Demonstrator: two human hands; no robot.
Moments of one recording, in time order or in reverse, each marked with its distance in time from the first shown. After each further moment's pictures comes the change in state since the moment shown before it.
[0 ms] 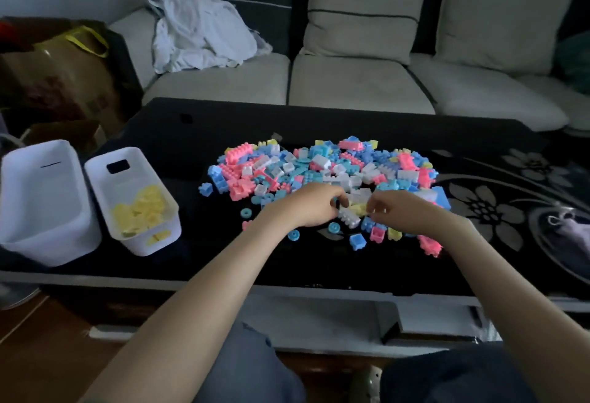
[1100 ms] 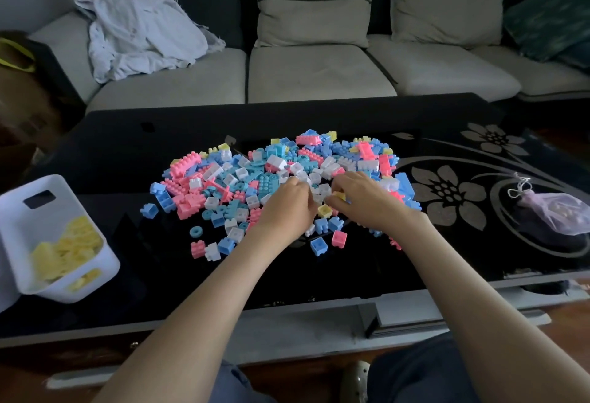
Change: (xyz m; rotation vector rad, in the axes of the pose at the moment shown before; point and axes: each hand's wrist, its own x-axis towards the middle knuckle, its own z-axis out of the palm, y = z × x) left_hand 0.058 -0.001 0.048 0.163 0.394 0.047; right_hand 0.015 0.014 0.009 0.012 0.256 -0.090
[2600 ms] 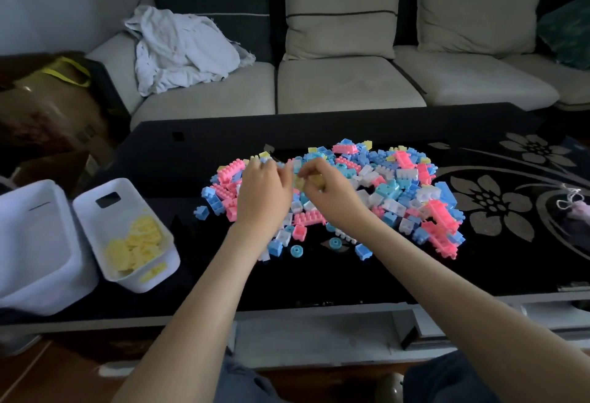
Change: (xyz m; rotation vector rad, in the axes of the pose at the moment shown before) left_hand -0.040 -0.053 -0.078 0.004 0.493 -0.174; right_hand 0.026 -0.123 0.013 0.692 0.287 -0.100
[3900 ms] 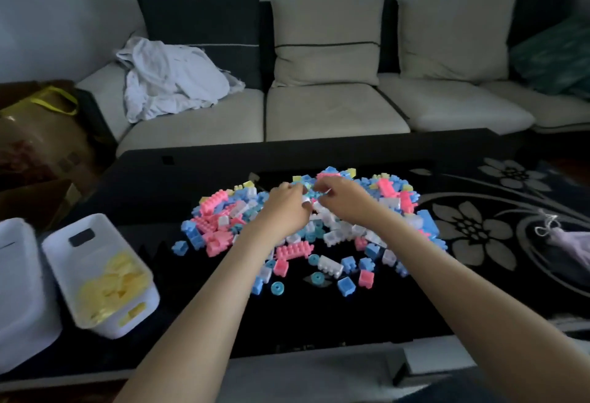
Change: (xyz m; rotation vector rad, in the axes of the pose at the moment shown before) left_hand 0.047 0.036 0.036 0.043 -0.589 0.021; right_hand 0.051 0.042 -0.058 -0.442 -0.165 0.160
